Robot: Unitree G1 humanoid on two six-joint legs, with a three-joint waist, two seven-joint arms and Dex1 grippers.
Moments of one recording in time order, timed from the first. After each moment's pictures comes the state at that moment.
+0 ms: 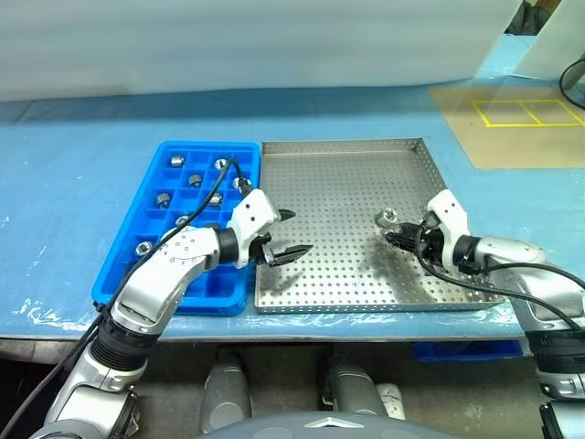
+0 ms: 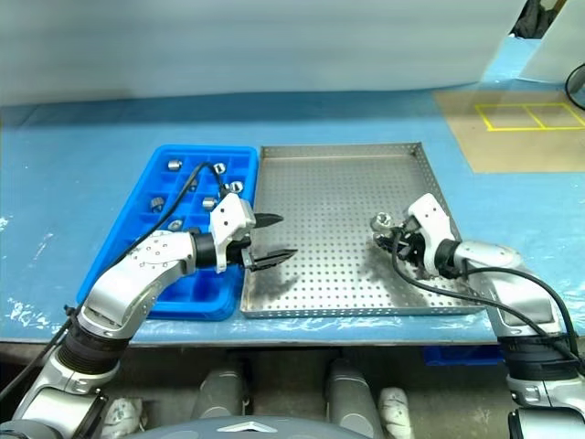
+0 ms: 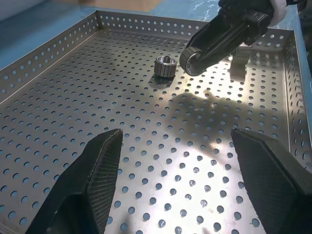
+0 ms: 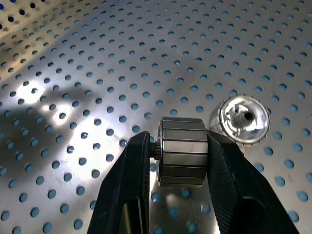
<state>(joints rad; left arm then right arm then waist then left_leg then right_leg) -0.35 0.47 -0.24 -0.38 -0.30 0.57 -0.75 -0.29 -0.74 -0.05 -0.14 0.36 0.70 0.80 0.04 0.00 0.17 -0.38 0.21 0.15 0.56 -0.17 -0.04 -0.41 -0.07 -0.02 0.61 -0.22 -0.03</state>
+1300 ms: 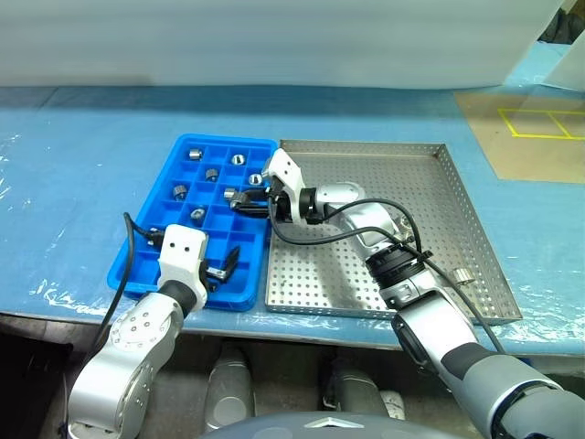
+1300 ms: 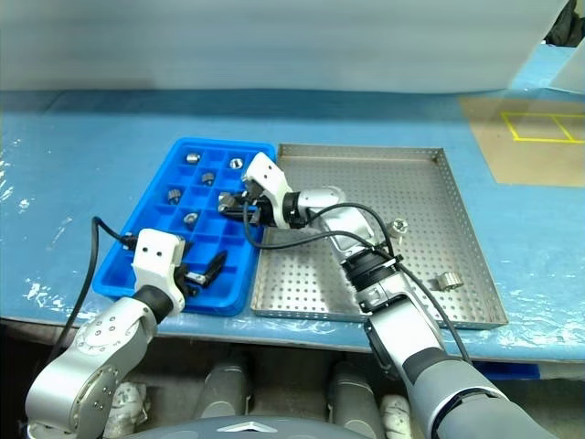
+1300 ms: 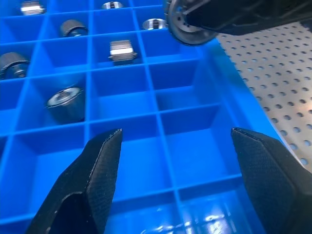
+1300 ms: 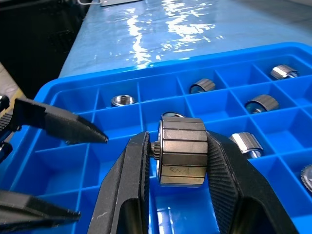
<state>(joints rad) 0.16 0.27 0.05 -0.87 -0.29 0.93 -0.12 -0.85 -0.11 0.32 0.38 0.18 0.41 0.92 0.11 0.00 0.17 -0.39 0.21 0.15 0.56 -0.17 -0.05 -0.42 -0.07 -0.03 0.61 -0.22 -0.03</state>
